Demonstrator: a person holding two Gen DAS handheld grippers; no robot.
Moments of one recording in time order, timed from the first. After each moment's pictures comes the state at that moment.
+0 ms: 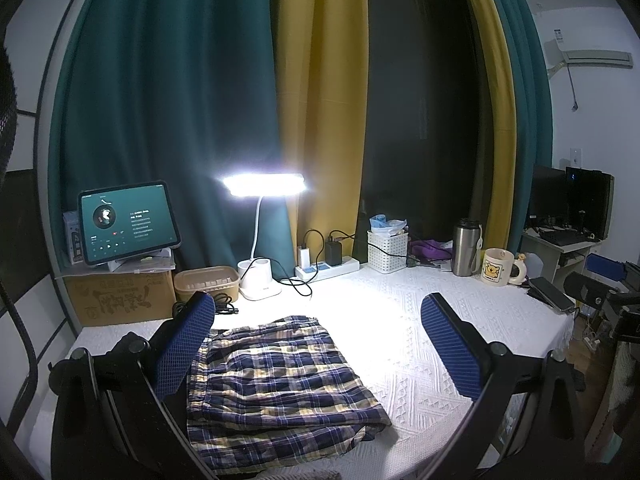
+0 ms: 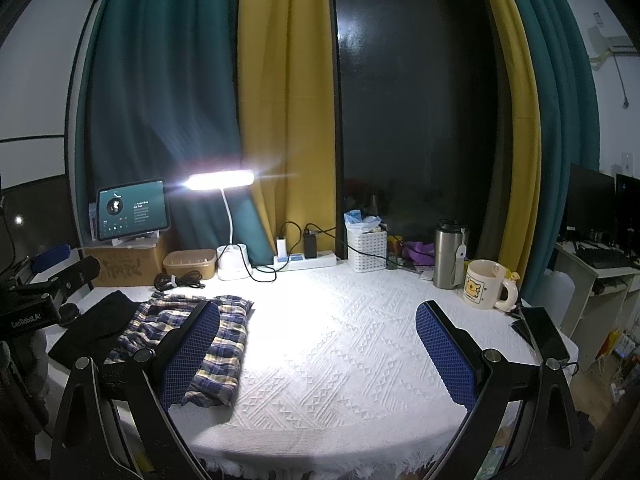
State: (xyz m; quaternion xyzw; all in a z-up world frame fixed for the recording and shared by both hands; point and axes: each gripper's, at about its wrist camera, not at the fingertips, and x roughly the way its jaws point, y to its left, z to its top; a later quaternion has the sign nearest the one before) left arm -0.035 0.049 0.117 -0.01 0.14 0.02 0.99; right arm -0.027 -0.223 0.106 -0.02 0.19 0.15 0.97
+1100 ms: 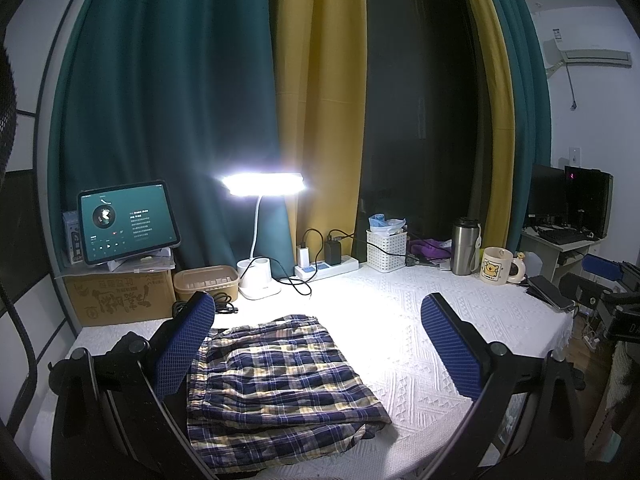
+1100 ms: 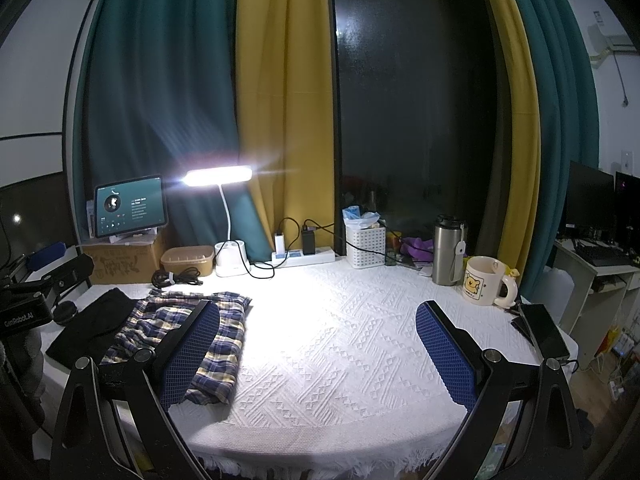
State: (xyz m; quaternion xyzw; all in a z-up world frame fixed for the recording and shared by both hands) left arm -0.036 0.046 0.117 -0.01 0.15 0.02 0.99; right arm -0.025 -0.224 0.103 -0.02 0.20 0.15 0.97
